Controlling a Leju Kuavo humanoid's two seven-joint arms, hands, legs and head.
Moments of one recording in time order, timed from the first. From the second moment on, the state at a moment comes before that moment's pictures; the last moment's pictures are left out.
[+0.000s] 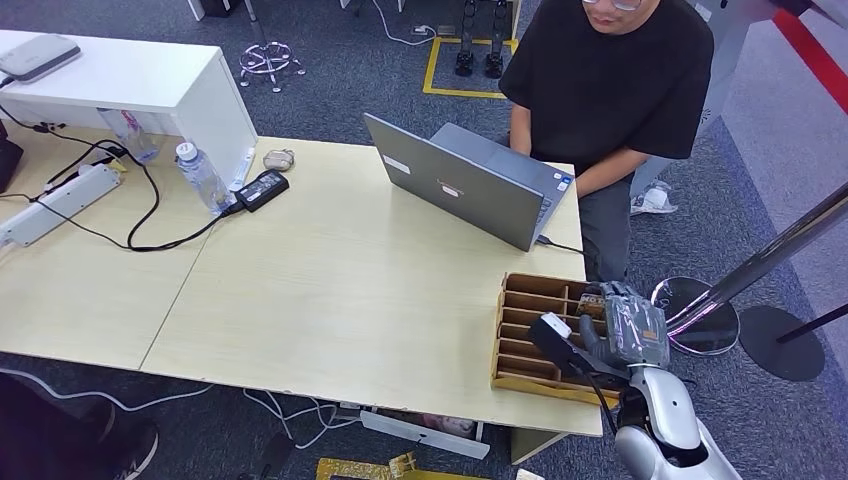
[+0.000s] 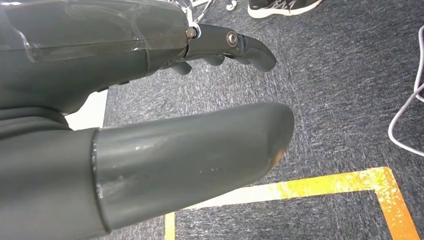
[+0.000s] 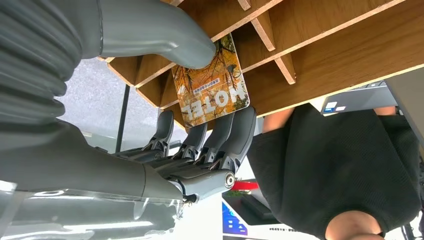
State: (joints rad) left arm -0.13 0.05 -1.08 -0.25 0.58 0.55 0.05; right arm -0.30 -0.33 0.64 -1.41 0.92 -0.23 0.45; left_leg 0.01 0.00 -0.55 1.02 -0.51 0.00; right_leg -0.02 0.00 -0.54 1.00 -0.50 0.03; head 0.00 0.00
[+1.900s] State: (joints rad) left arm -0.13 0.05 -1.08 -0.25 0.58 0.57 0.04; right arm -0.22 -0.38 0.51 -1.63 0.92 -0.45 0.41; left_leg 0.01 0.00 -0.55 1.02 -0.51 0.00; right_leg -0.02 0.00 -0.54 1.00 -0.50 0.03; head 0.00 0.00
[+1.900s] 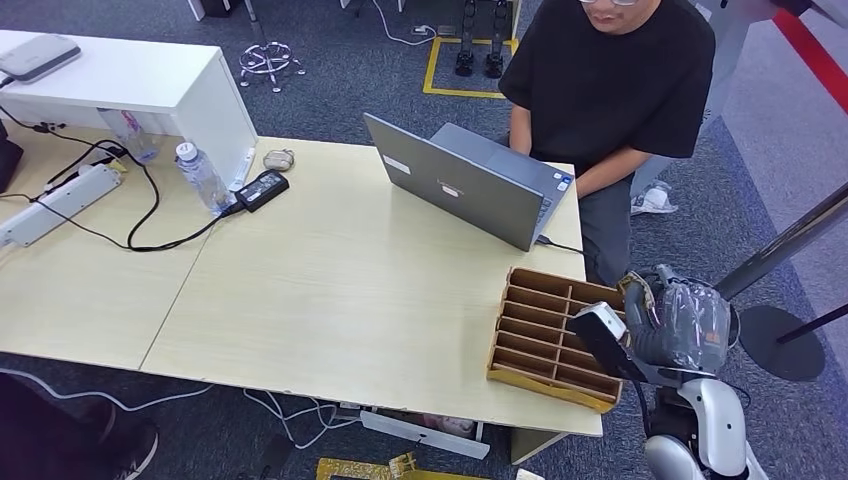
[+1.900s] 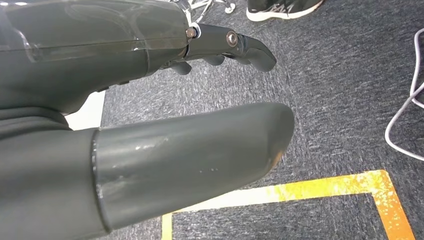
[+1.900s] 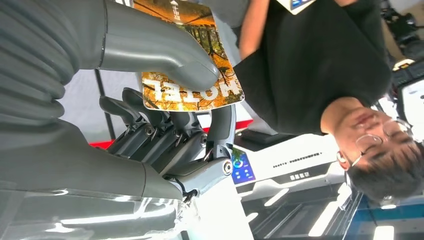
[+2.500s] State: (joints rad) left arm -0.13 0.05 -1.08 -0.25 0.56 0.56 0.03; right arm -0.36 -0.39 0.50 -1.60 0.84 -0.41 0.34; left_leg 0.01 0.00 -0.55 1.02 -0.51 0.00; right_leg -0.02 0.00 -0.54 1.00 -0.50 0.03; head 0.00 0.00
